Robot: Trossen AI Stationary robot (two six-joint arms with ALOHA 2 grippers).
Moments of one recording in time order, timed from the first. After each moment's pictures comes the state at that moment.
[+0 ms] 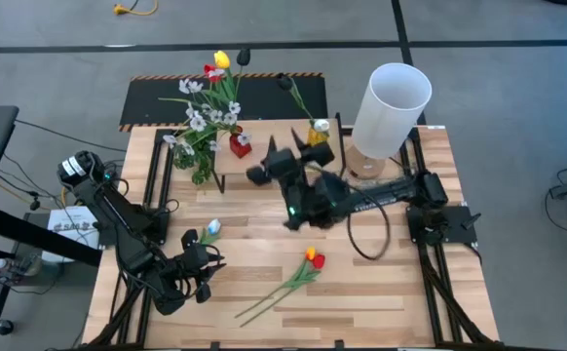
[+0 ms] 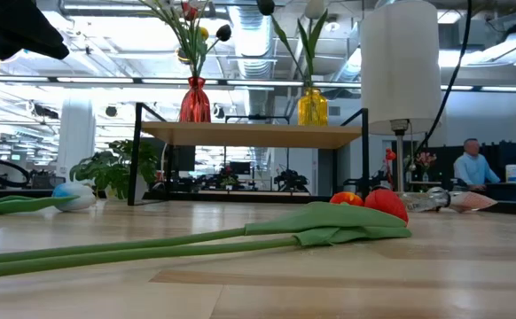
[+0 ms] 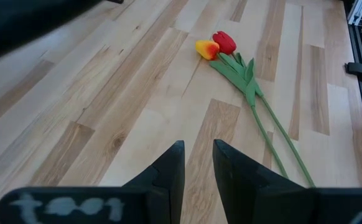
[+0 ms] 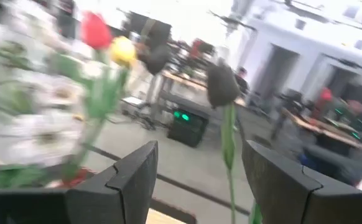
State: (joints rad) left arm -0.90 1.31 0.82 -0.56 -0.86 -1.08; right arm 0.20 2.02 1.83 0.94 1.51 -1.09
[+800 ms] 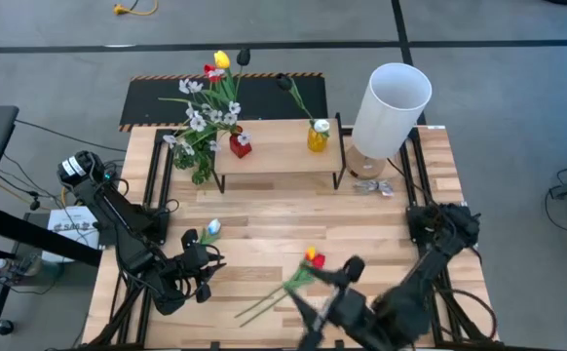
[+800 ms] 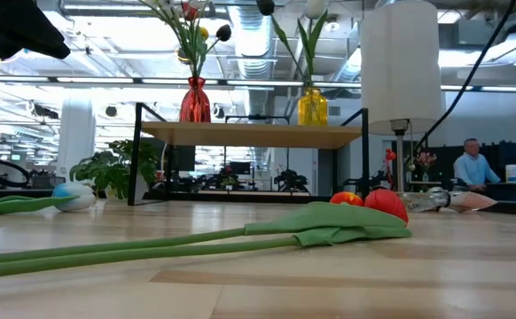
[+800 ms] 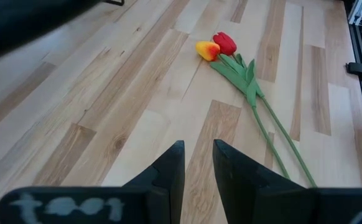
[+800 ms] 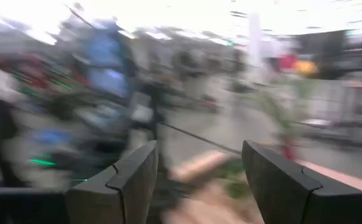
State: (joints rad) left arm -0.90 1.31 0.82 -0.56 -0.87 -1.07; right arm 0.83 2.00 1.83 0.83 1.39 -0.56
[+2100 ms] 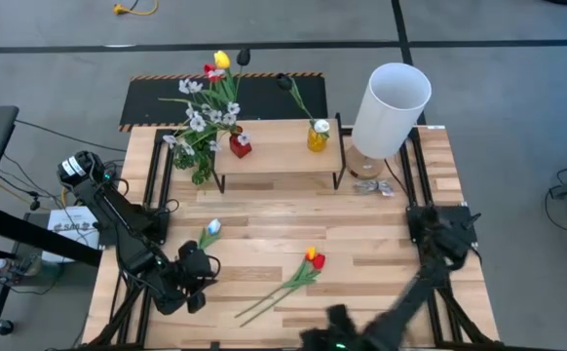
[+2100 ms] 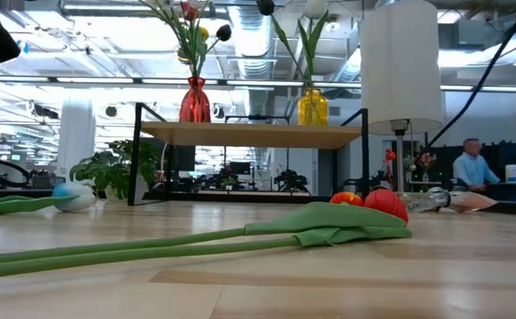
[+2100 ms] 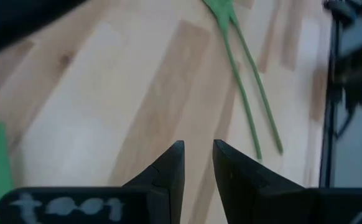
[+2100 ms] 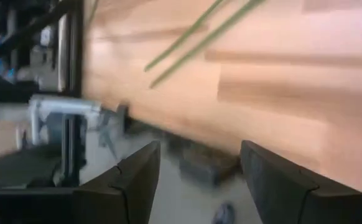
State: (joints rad) left arm -0.90 1.31 0.82 -0.57 -0.53 -1.18; right arm 0.91 2.18 1.83 -0.78 0.67 2.24
